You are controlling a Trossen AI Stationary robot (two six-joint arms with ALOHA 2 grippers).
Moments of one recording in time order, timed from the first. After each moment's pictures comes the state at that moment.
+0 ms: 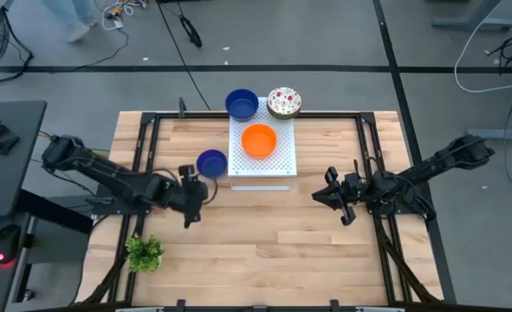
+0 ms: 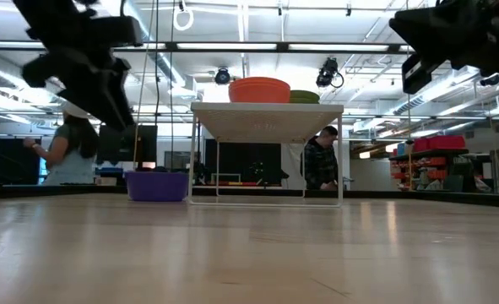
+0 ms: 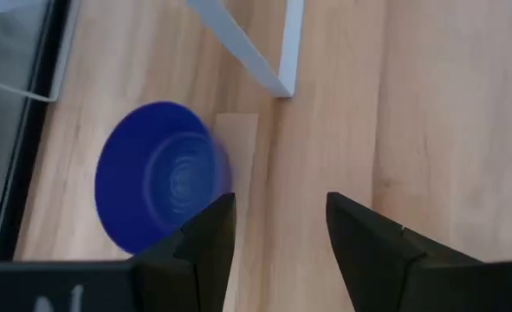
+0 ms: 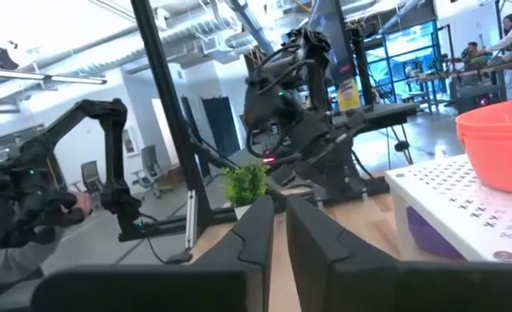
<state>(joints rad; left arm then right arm) -0.33 1.21 0.76 -0.68 -0.56 -0.24 0.30 0.91 0.04 1.09 0.14 0.22</state>
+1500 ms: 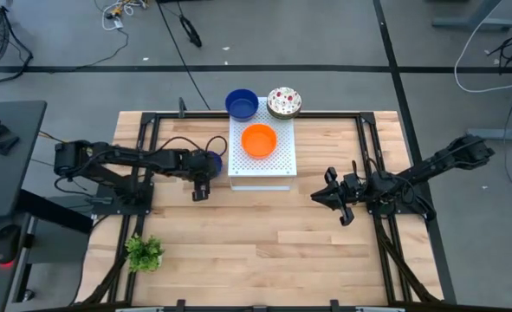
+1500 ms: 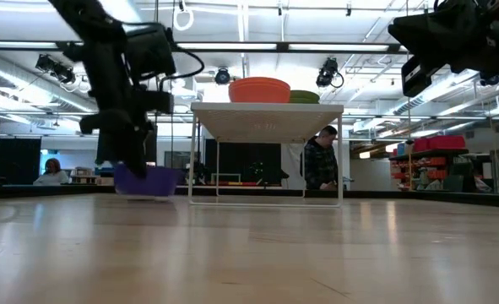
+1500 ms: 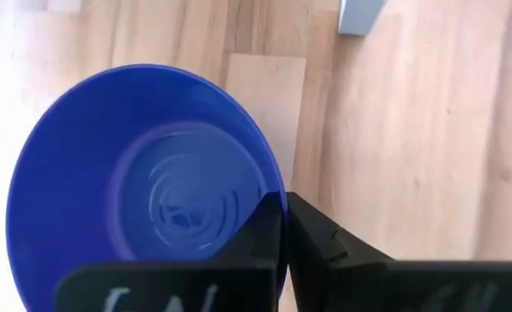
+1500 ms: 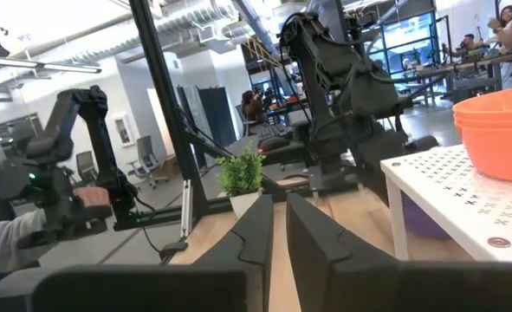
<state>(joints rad) 0.17 1.36 0.69 -0.48 -0.14 0.11 0.30 0.92 0.04 1.05 0.14 0.22</state>
